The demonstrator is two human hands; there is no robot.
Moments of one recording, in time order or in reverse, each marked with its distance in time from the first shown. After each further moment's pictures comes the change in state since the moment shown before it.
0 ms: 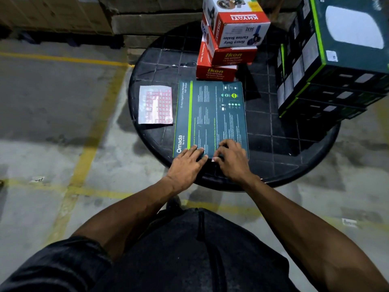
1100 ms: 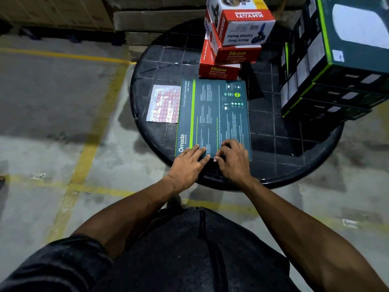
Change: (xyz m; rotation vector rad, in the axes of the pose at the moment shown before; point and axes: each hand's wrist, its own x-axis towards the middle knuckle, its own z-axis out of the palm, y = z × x) left_hand 0.000 -0.003 0.000 -0.006 -0.002 0.015; right_hand -0.004 -0.006 0.007 0.025 0.072 0.051
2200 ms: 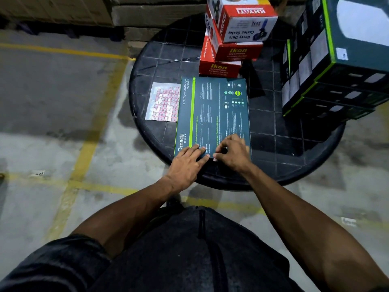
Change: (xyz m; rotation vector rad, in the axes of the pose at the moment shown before) left_hand 0.002 -0.002 0.006 0.096 -0.030 -0.006; right_hand 0.027 -0.005 -0.018 0.142 -0.188 0.197
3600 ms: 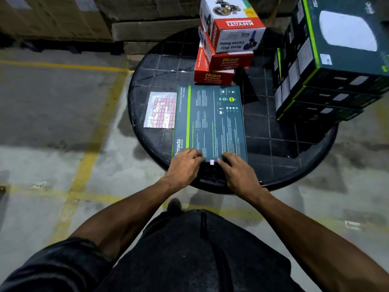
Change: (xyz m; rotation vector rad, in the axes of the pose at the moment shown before) left_hand 0.010 -0.004 -0.004 -0.268 0.328 0.031; right_hand -0.041 0.053 0.016 -0.481 0.221 -0.531
